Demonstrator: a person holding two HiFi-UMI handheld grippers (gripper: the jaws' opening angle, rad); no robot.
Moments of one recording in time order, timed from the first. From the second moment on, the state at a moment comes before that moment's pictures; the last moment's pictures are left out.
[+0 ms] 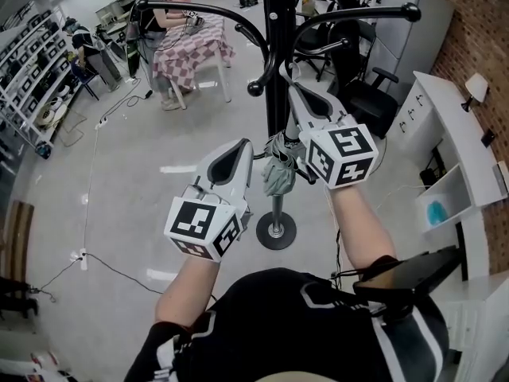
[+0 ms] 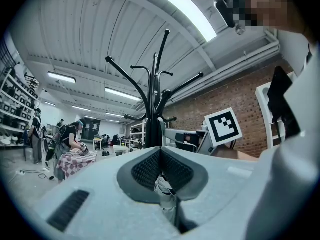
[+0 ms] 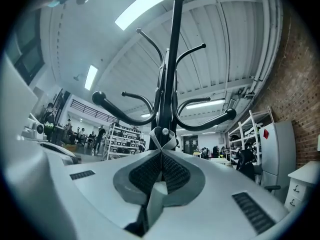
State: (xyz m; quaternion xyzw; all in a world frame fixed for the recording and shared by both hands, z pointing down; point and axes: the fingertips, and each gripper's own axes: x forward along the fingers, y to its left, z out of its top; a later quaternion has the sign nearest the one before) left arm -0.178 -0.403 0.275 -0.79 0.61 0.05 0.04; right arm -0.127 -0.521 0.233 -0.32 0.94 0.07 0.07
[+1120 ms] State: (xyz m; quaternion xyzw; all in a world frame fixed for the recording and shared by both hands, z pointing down) left arm -0.170 -0.400 0.257 -0.81 0.58 0.06 0.04; right arm -0.105 -0.515 0.167 -0.33 0.93 0.09 0.12
